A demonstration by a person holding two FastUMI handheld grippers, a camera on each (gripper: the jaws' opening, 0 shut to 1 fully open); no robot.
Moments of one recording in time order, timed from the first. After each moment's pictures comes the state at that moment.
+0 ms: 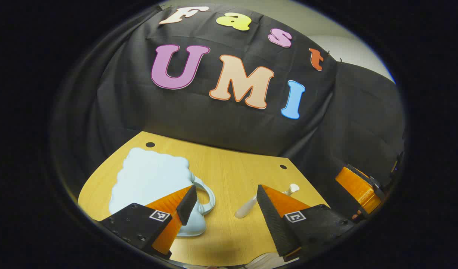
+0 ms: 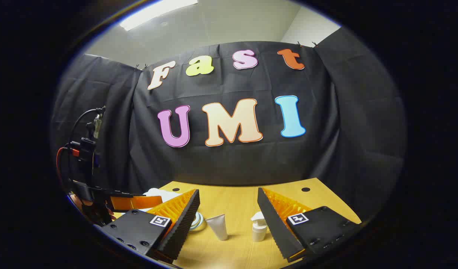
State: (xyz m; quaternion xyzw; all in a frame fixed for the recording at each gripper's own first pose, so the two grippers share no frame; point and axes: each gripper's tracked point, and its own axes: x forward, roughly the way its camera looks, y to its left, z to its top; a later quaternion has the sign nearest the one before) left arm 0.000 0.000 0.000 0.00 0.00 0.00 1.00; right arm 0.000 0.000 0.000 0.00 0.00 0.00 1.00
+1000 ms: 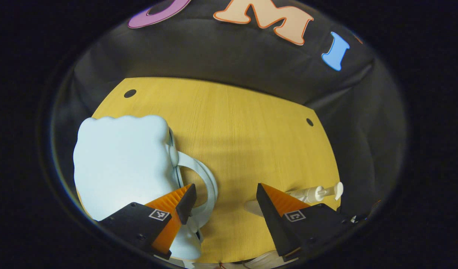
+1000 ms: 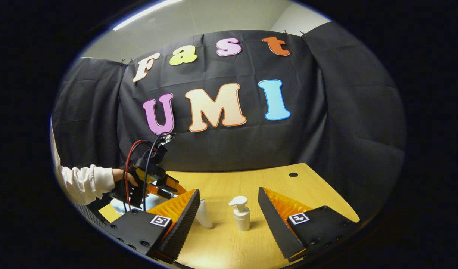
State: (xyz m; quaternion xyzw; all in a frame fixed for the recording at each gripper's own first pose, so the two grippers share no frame) left arm 0.155 0.030 -0.087 -0.03 0.33 0.04 0.94; right arm -0.011 -0.059 -0.042 0.01 0.06 -0.04 1.00
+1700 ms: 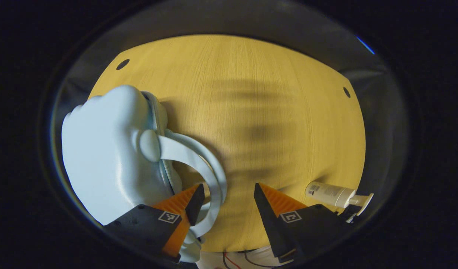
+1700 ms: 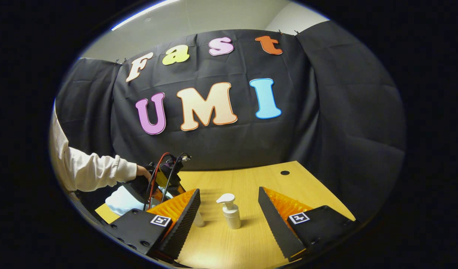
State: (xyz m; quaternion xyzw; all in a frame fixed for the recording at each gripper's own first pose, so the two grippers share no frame) left arm 0.180 0.045 -0.152 -0.02 0.50 0.11 0.86; right arm -0.020 -0.086 -0.042 0.01 0.06 -0.07 1.00
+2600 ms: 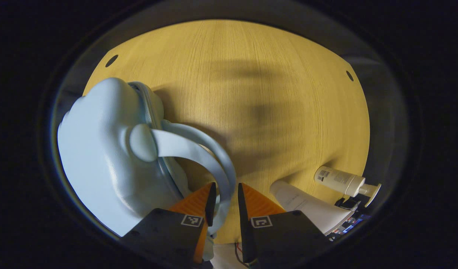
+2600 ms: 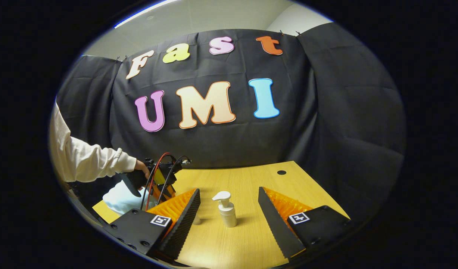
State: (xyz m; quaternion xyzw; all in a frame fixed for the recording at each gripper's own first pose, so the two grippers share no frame) left arm 0.164 0.061 -0.157 0.00 0.55 0.09 0.83; right arm -0.023 -0.088 -0.046 0.00 0.06 -0.07 1.00
